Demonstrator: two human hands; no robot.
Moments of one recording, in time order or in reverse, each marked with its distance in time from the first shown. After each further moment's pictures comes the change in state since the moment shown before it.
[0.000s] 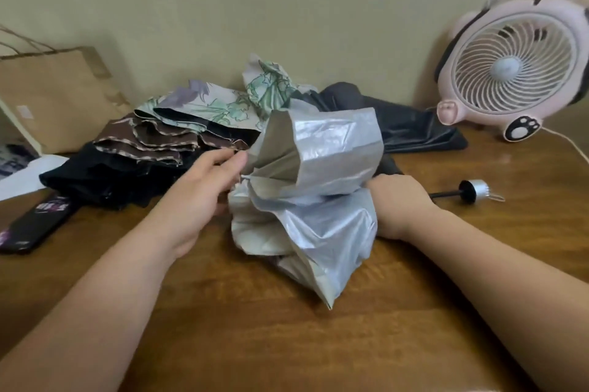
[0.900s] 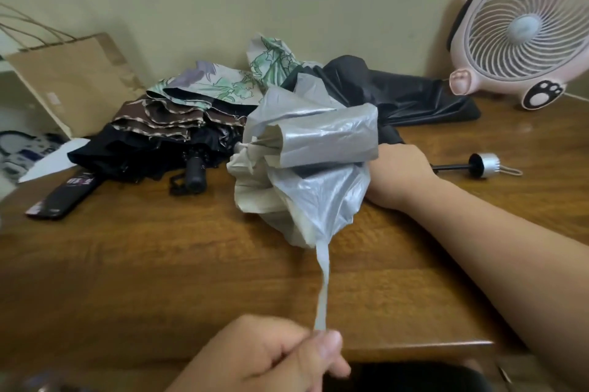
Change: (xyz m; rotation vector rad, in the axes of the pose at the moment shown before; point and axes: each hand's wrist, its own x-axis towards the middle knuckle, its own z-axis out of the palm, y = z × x) left_hand -0.185 0.001 0.069 0.380 -0.465 -0.185; right_hand -0.011 -0.002 0.006 0.065 0.142 0.013
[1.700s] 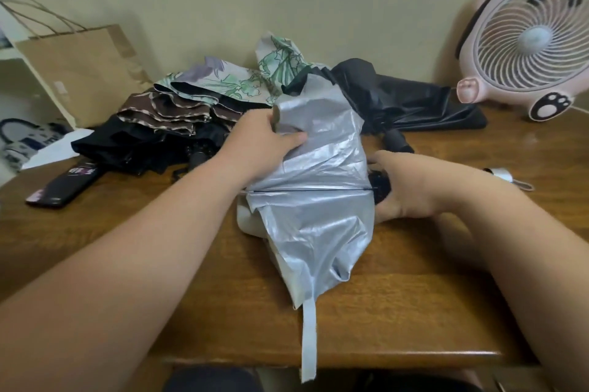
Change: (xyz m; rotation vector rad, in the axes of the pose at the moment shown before) left_hand 0.181 0.025 -0.113 0.210 0.673 0.268; right_hand -0.016 0.017 -0.025 0.345 -0.342 0.040
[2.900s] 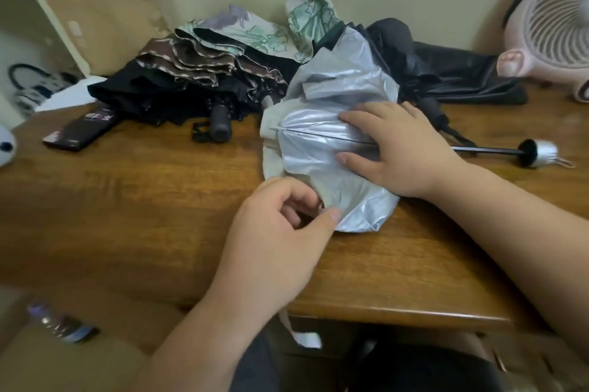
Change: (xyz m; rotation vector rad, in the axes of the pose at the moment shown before) left_hand -0.180 -0.008 0.019 -0.254 0.128 -0.174; right_hand 0.022 -0.031 0.046 -0.182 0.478 -0.382
